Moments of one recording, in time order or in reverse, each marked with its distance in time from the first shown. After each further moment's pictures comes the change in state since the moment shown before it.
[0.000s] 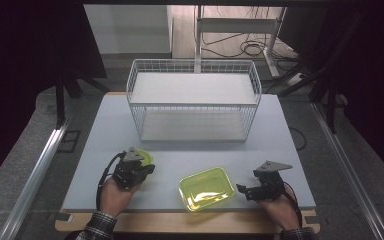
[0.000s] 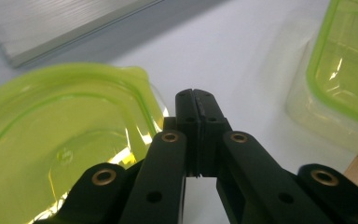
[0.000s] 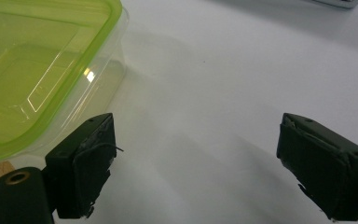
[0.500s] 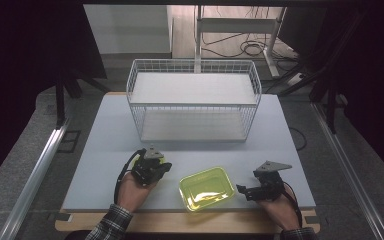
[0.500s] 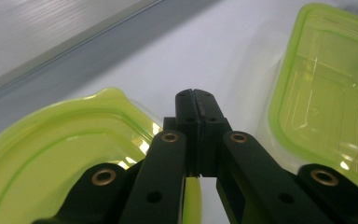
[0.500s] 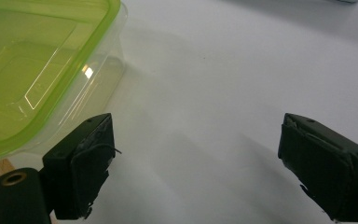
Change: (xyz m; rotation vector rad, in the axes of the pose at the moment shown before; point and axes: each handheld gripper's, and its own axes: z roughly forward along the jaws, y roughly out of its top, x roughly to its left) left arm -0.028 0.026 0.029 0.002 -0.045 0.064; right arm -0.001 -0.001 0.001 0.011 0.003 0.003
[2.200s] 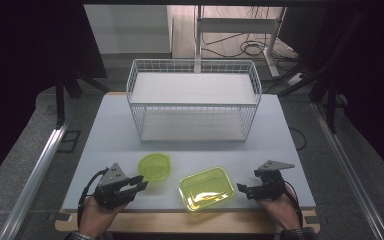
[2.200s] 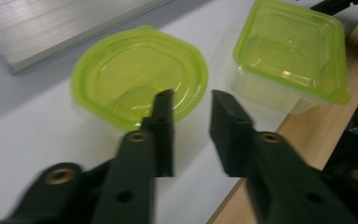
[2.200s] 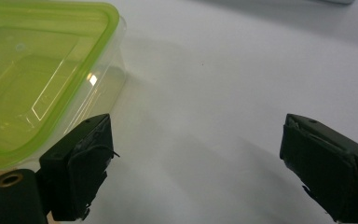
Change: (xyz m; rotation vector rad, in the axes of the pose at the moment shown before) left arm 0.002 -0.060 -0.079 -0.120 -0.032 0.031; right arm -0.003 0.001 -0.003 -0.024 0.015 0.041
